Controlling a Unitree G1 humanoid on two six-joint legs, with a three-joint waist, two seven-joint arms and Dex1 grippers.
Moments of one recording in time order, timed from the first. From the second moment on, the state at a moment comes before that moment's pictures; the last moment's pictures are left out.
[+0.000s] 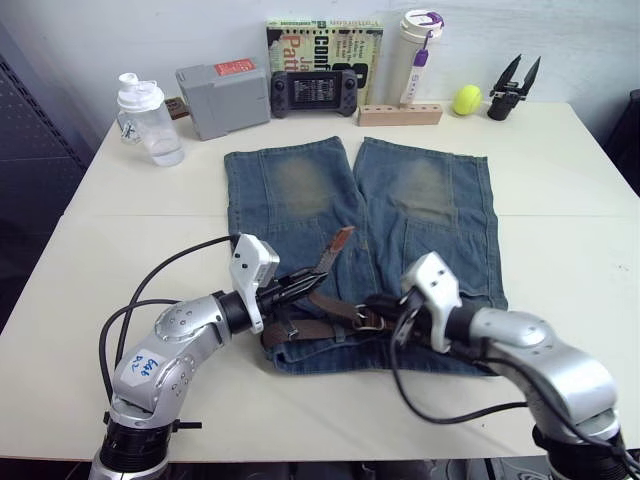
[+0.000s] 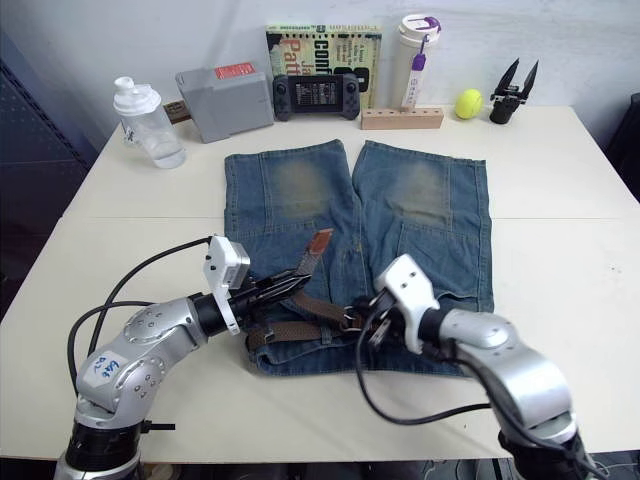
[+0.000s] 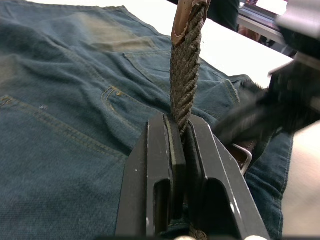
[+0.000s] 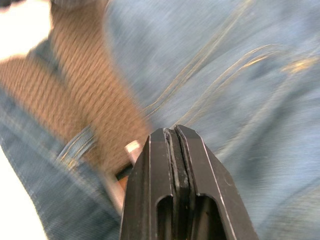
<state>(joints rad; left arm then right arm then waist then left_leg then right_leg) -0.22 0.36 -0.01 -0.54 -0.52 0.74 -0.51 -0.26 -0.57 -0.16 -0.70 0.59 1.10 0.65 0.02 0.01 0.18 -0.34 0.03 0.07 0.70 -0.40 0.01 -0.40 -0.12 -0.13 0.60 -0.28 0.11</state>
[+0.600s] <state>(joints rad) -0.22 0.37 -0.02 -0.54 -0.52 0.73 -0.49 -0.22 -0.66 0.07 -0.70 0.55 1.06 0.60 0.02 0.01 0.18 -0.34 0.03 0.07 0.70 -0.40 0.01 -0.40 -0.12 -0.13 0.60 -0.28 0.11</state>
